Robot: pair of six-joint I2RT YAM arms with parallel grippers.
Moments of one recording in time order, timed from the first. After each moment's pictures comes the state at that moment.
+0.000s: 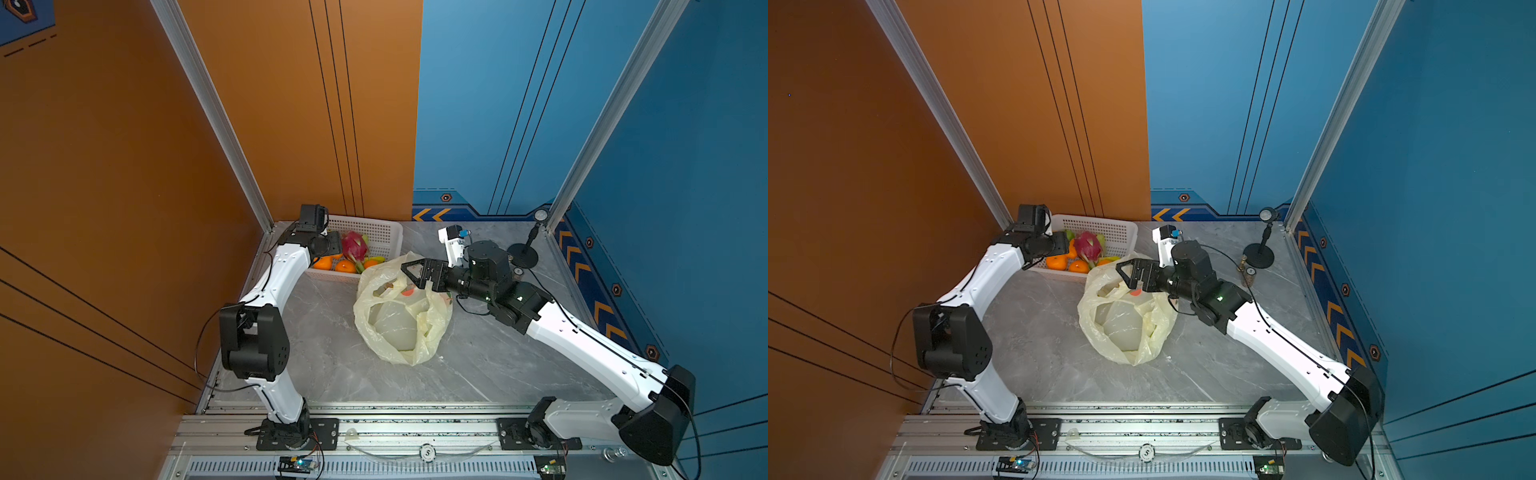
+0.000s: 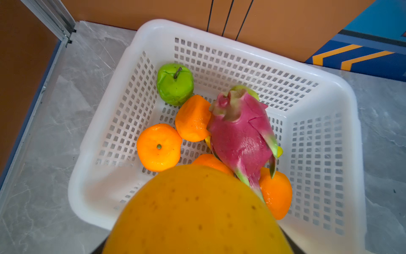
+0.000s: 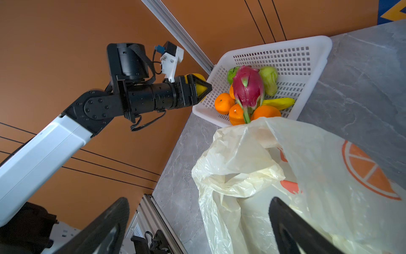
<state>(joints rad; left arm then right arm) -0.09 1.80 1.59 -0.64 -0.07 -0.24 0.72 1.28 1.19 -0.24 -0.22 0.70</state>
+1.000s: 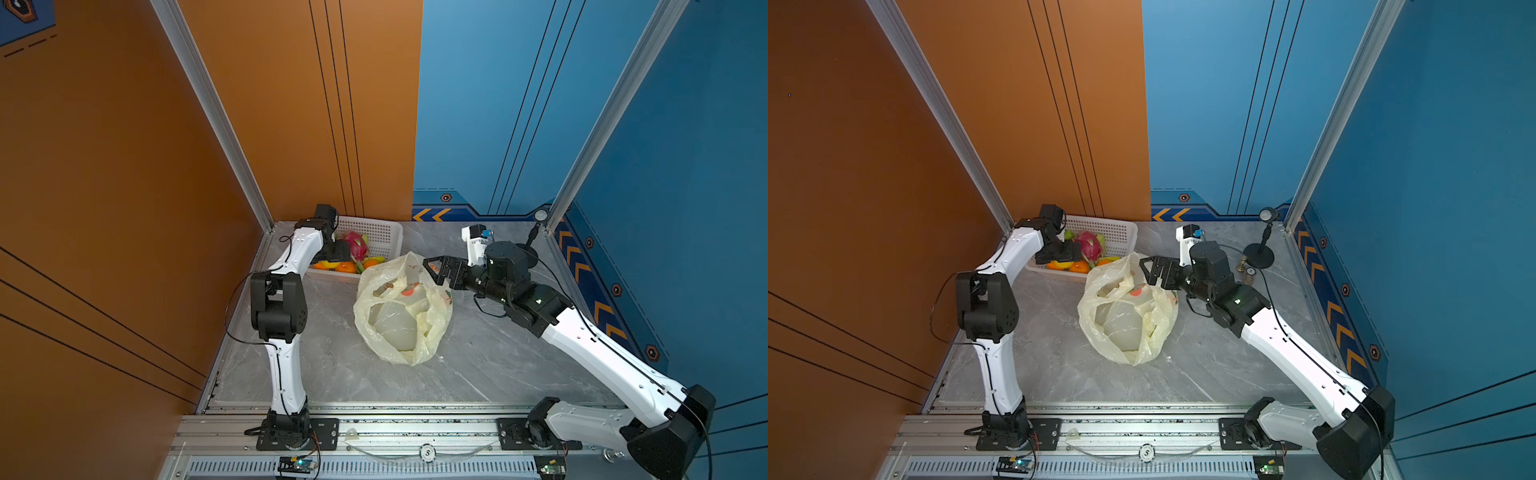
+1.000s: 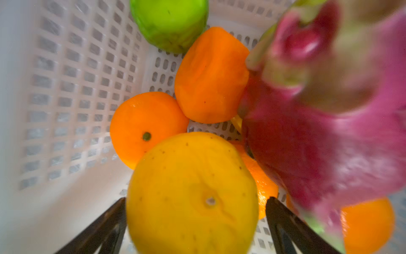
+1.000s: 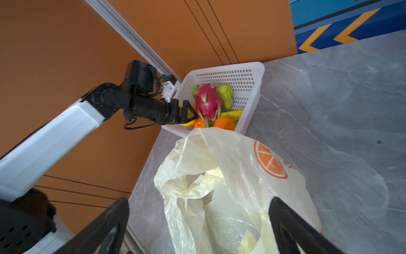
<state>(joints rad) -0.08 2.06 1.85 -0.93 -0.08 -0.20 0.60 1.20 1.16 -0.34 -0.11 0.63</state>
